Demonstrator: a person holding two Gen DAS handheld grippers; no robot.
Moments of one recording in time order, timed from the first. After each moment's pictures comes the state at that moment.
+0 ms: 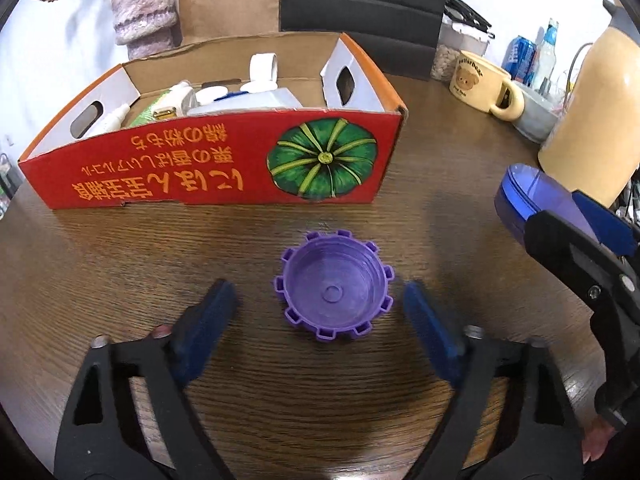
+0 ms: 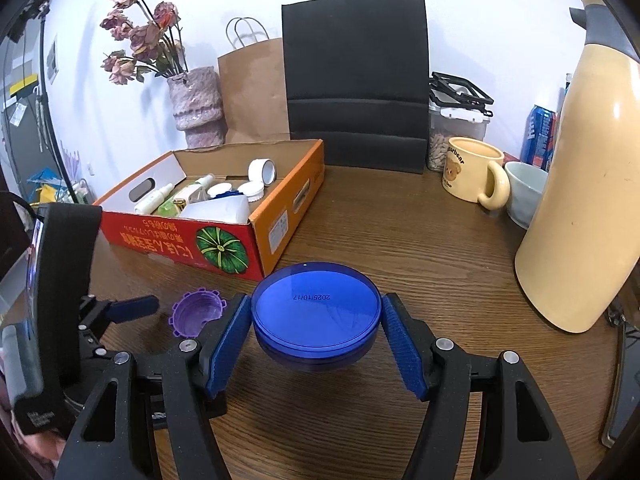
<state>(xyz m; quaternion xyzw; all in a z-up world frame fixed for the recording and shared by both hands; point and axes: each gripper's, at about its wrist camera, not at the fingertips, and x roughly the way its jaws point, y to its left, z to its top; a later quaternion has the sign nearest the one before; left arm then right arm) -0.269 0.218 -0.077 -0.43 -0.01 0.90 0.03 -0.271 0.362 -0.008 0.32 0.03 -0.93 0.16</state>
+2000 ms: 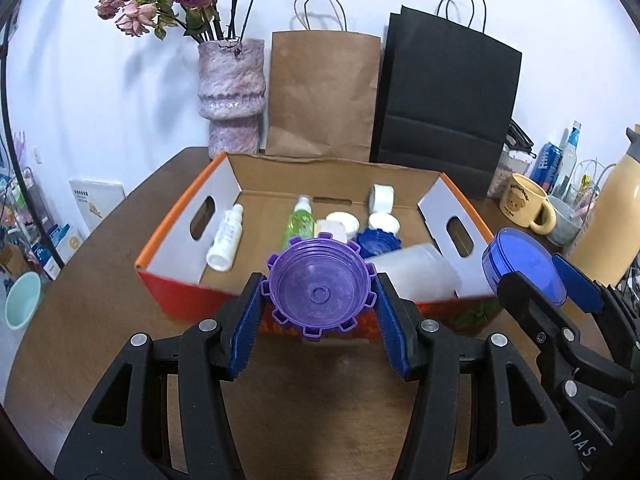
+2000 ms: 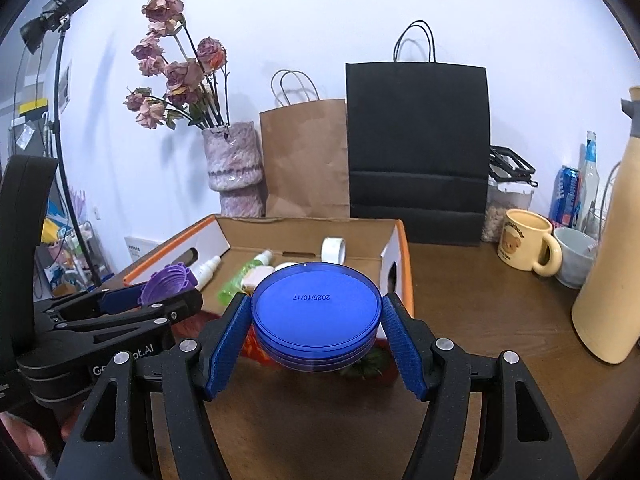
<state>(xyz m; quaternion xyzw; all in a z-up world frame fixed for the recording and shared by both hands) -0.285 0.071 0.003 -0.31 -0.05 0.95 0.00 -0.282 0.235 0.025 0.21 0.00 -0.97 0.15</state>
